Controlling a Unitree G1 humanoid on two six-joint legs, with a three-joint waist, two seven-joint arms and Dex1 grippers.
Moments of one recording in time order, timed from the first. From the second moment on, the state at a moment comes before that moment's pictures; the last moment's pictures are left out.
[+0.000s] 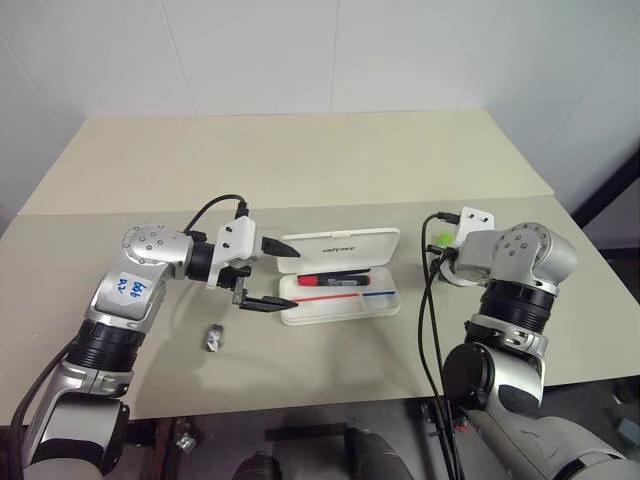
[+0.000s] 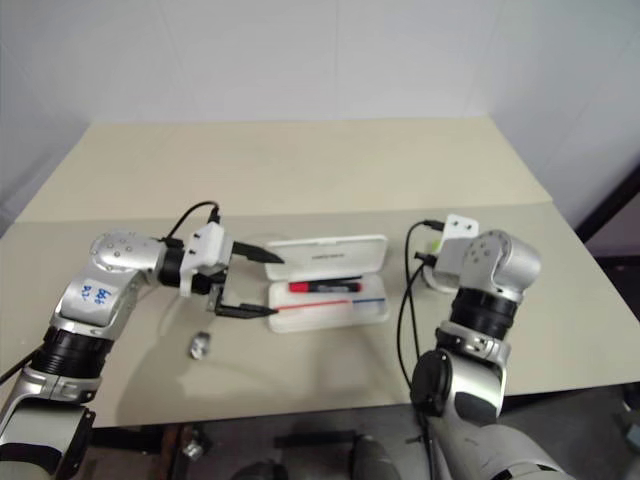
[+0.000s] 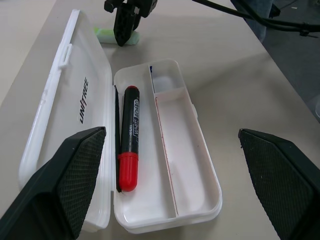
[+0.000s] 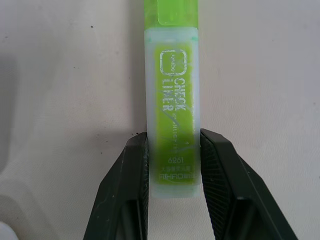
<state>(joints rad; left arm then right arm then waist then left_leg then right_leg) -0.69 0.69 -0.12 0.05 -0.27 0.22 -1.28 -0.99 -0.17 -0.53 0.13 0.28 1.61 -0.45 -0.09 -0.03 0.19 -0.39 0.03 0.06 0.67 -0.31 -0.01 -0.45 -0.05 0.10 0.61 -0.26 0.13</state>
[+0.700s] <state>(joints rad) -0.75 0.67 -0.05 0.13 -0.33 0.22 -1.27 -0.70 -0.57 -0.25 -0.06 0.30 0.95 0.19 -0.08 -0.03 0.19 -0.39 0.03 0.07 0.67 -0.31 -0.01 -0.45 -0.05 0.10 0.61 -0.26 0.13</state>
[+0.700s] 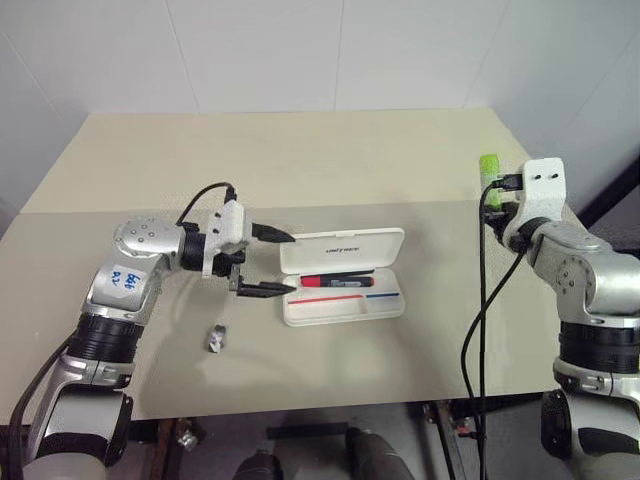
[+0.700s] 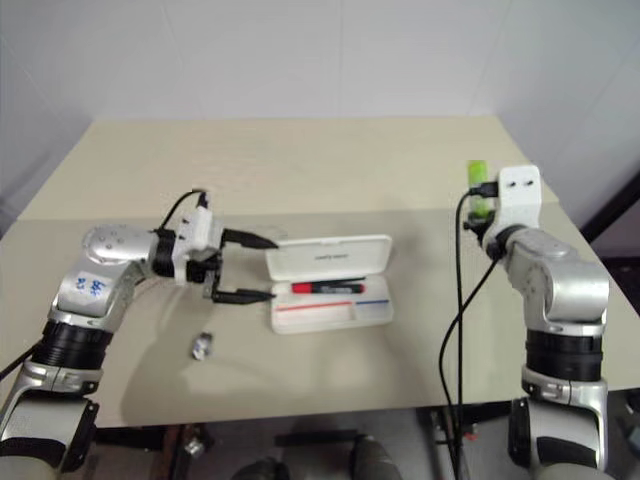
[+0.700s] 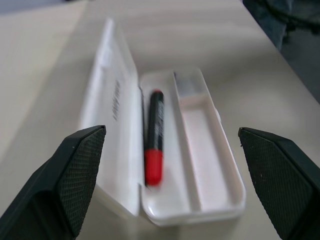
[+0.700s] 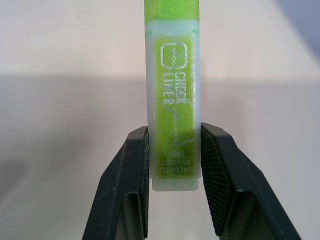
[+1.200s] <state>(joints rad) -0.69 0.77 0.02 0.07 -0.42 0.33 -1.31 -0.70 -0.78 -0.15 0.03 0.50 0.47 1.13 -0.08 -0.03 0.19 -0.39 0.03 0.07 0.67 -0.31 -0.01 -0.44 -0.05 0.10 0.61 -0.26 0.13</state>
